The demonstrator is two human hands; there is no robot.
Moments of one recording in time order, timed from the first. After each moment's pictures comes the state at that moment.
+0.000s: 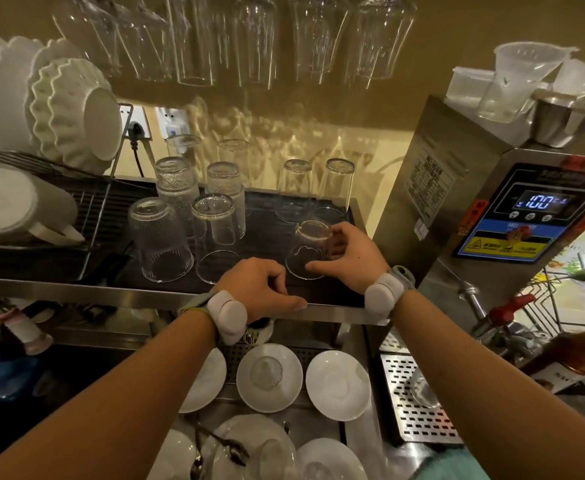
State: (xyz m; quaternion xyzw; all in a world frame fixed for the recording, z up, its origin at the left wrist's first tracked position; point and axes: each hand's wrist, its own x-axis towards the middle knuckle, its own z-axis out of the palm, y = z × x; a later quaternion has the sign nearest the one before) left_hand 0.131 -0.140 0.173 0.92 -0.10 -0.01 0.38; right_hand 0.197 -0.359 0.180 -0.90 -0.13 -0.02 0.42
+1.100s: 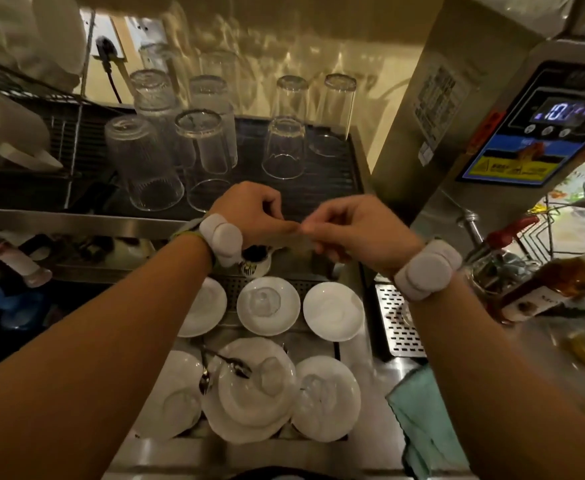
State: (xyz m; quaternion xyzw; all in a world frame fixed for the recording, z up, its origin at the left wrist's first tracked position) left_hand 0.129 -0.138 0.177 0.92 -0.12 0.01 0.38; right_hand 0.093 -0.364 0.211 -0.81 -0.17 0.18 0.53
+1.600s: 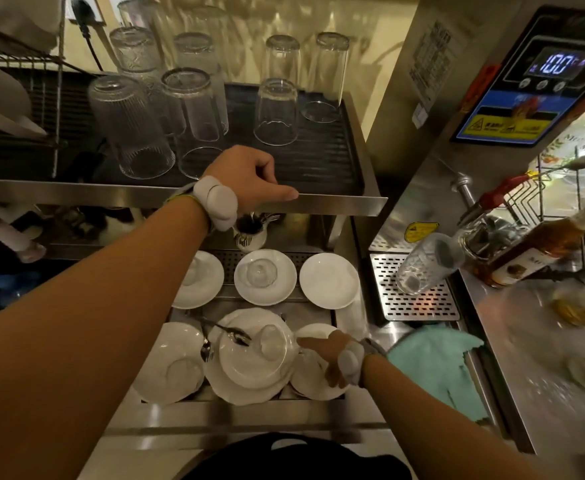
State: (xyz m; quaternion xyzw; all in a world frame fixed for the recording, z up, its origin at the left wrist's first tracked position) left_hand 0.121 -0.143 0.175 0.92 -0.12 0.01 0.38; right_hand -0.012 -0.382 -0.065 -0.84 0.19 0.41 0.30
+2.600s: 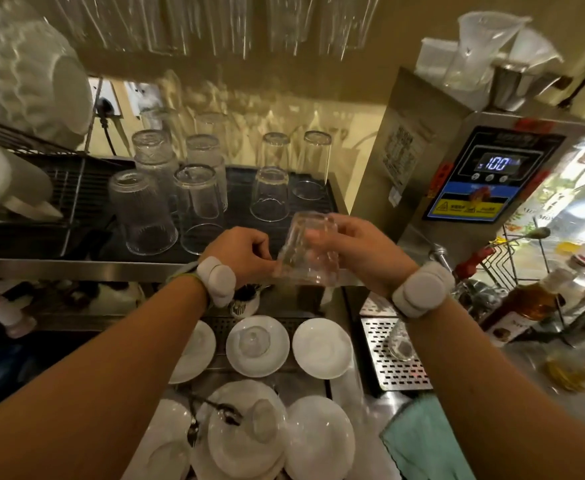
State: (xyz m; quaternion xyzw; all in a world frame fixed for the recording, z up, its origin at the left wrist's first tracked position) left_hand 0.122 -0.140 0.172 0.91 -0.10 0.00 0.40; right_hand 0.089 -0.373 0.234 -0.76 -0.13 0.17 0.61
